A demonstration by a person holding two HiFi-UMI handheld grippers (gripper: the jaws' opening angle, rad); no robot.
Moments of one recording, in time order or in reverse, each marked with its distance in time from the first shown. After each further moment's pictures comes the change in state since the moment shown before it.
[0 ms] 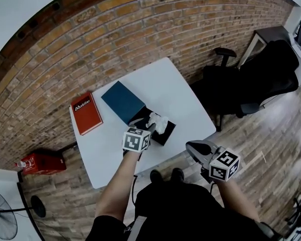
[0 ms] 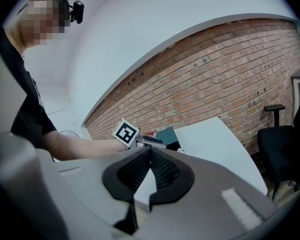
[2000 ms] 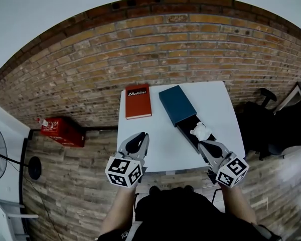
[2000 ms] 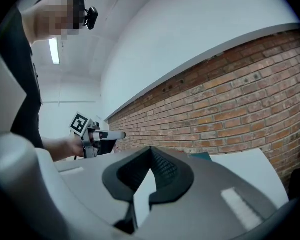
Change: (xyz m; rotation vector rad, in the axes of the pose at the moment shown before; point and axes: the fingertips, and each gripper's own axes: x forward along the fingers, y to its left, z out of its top) left arm -0.328 0.041 -0.013 -0.174 -0.573 0.371; right arm 0.084 0.129 0.049 -0.284 -0.126 0.257
